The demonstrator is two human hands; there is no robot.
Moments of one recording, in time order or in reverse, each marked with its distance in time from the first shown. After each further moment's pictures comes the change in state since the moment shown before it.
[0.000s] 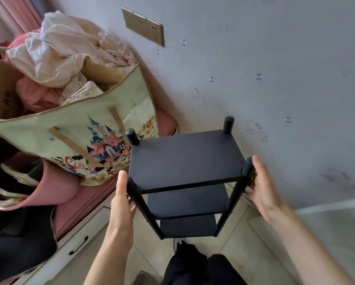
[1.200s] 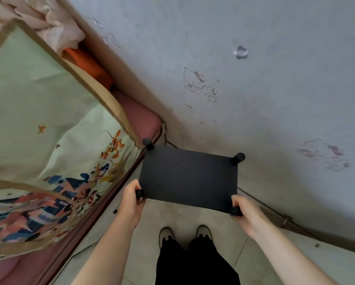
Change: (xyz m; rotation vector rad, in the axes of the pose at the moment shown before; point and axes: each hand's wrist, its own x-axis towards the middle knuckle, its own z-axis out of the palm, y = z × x) left_hand 0.411 -0.102 0.126 -0.023 0.055 -0.434; right_hand 0.342 0.162 0.022 0.138 0.423 0.612
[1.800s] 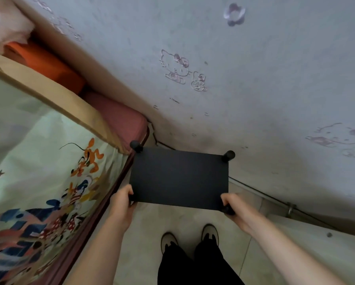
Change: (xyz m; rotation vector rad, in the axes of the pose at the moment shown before) left_hand 0.098 -0.012 0.000 0.188 0.021 -0.036; right_hand 0.056 0.012 0.029 -0.105 -0.060 0.043
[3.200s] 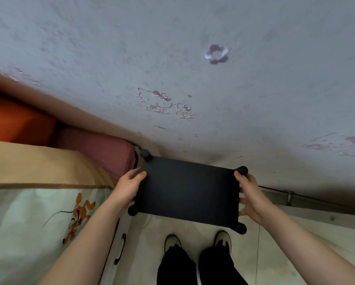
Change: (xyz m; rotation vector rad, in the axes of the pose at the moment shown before) left_hand 0.049 0.109 0.082 0.746 -0.343 0.238; right_hand 0.011 -0.060 -0.008 0.260 0.148 -0.042
